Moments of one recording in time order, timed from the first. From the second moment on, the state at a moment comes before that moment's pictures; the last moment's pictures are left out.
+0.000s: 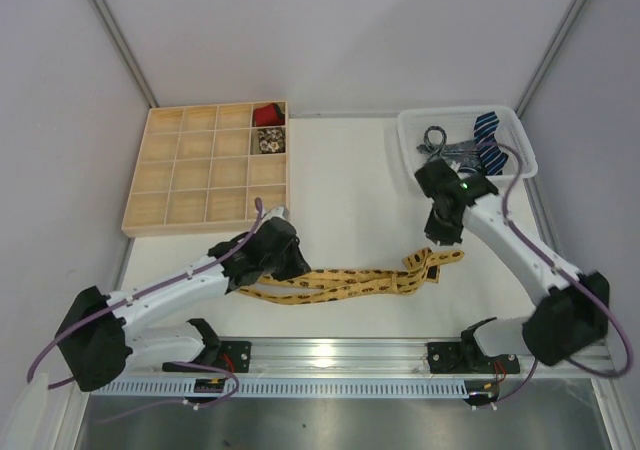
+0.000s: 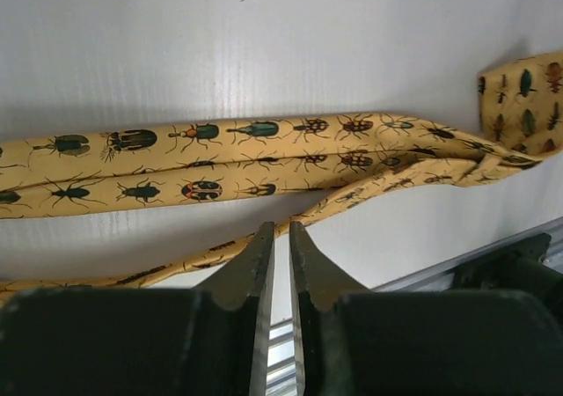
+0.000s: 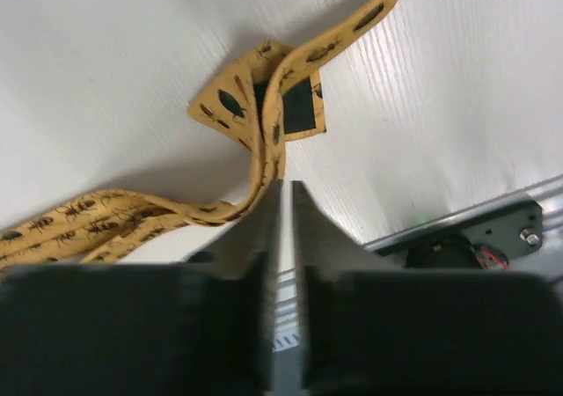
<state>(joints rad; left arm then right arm) -0.83 1.12 0.68 -0.43 -0.08 -0.98 0.44 1.40 1.23 -1.18 0.36 0.78</state>
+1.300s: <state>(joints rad) -0.73 1.57 0.78 -0.31 0.02 -0.97 0.25 1.02 0.48 -0.55 0.07 0.84</state>
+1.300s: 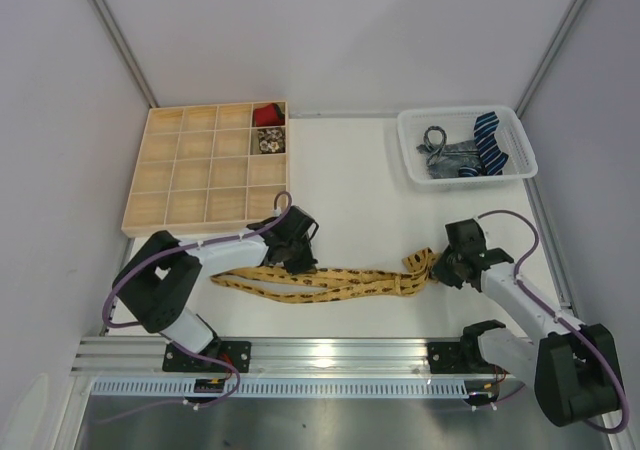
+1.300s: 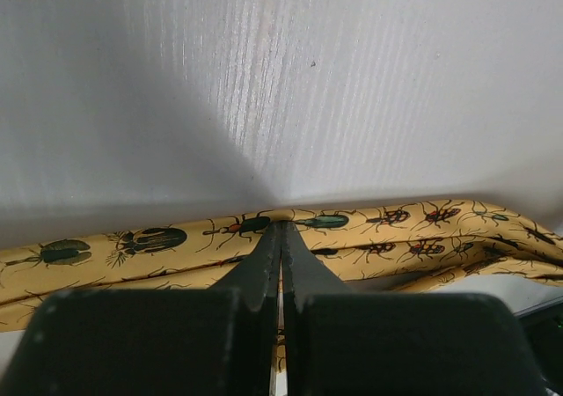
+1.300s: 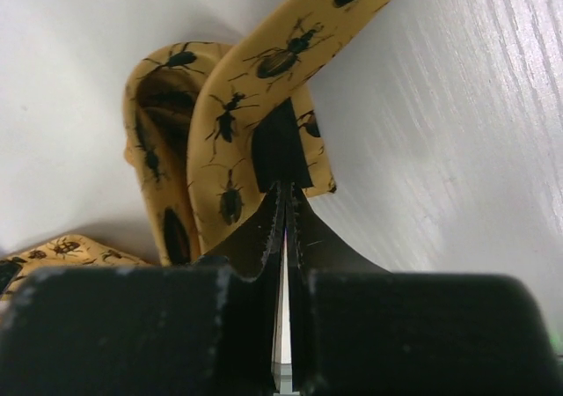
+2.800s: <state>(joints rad) -0.71 1.50 0.89 -0.51 -0.11 -0.89 0.17 1.08 0.92 -0.87 0.22 0.70</state>
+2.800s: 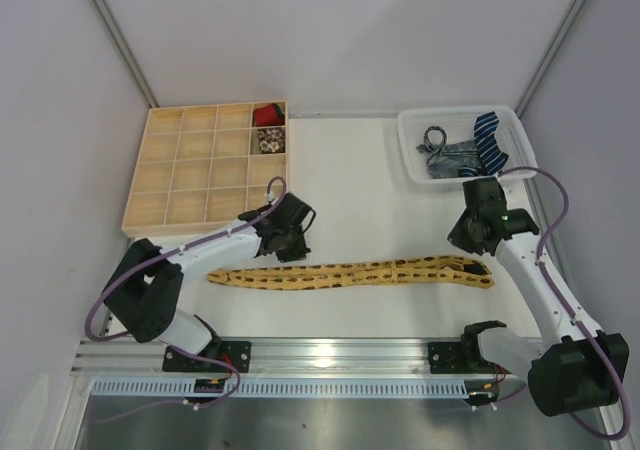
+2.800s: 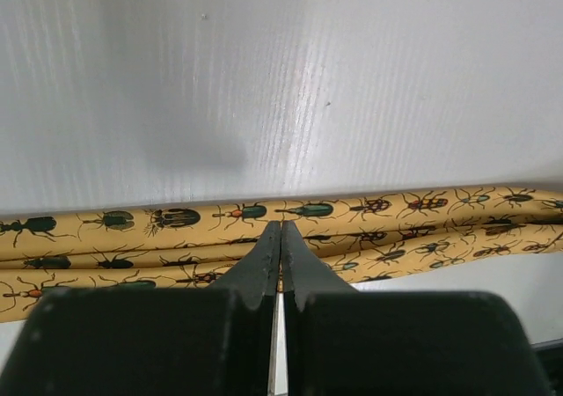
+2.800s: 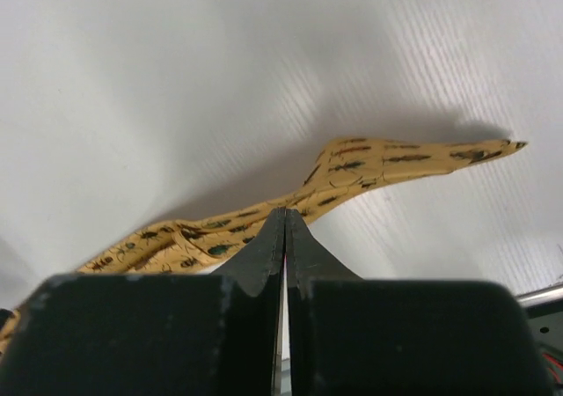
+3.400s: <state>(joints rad) -0.72 1.48 0.83 -0.50 -0.12 -0.88 0.08 1.27 0.81 -0.81 0.17 0.70</state>
